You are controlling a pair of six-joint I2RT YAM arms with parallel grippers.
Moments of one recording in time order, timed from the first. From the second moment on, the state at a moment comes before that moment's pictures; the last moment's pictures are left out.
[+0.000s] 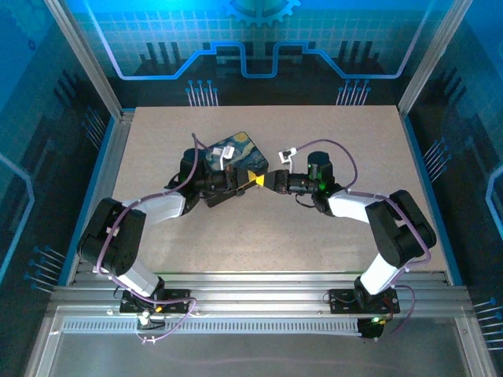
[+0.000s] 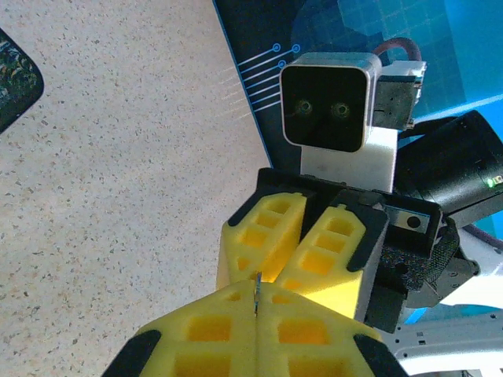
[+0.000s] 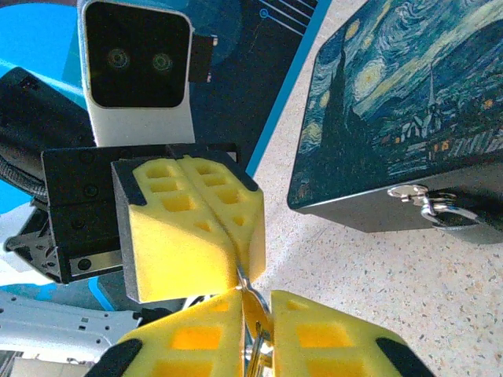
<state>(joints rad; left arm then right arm) -0.35 1.59 0.77 0.52 0.87 -0.90 0.43 1.66 0.77 0.62 -0.89 0.88</state>
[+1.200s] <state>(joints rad) -0.56 1.51 0.90 -0.21 0.11 -0.77 0.32 1.56 0.77 0.17 -0.78 0.56</state>
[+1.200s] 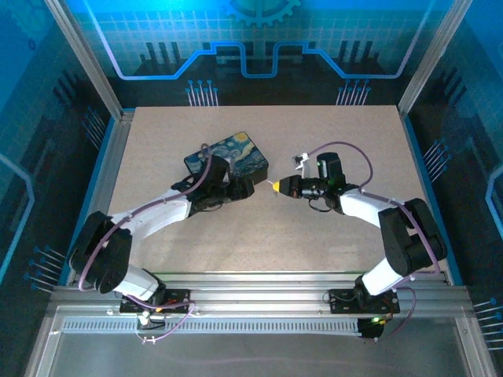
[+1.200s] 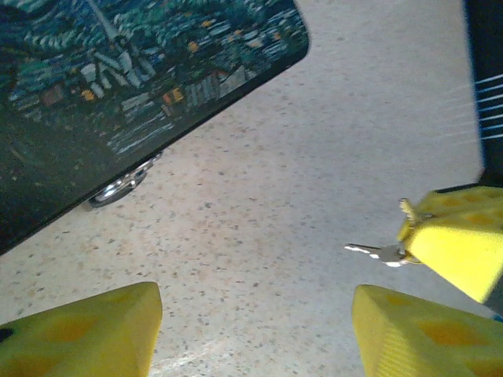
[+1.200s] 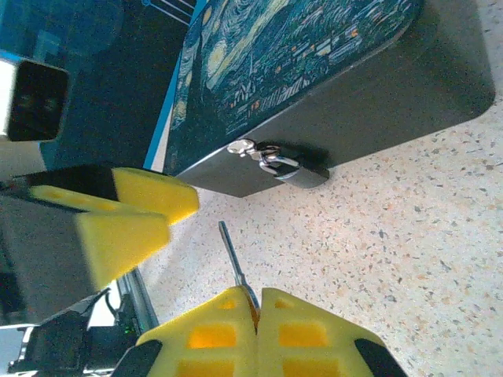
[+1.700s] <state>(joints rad) -0.69 1.84 1.12 -0.31 -0.32 -0.97 0.28 1.52 0.77 0.10 -0.79 0.49</state>
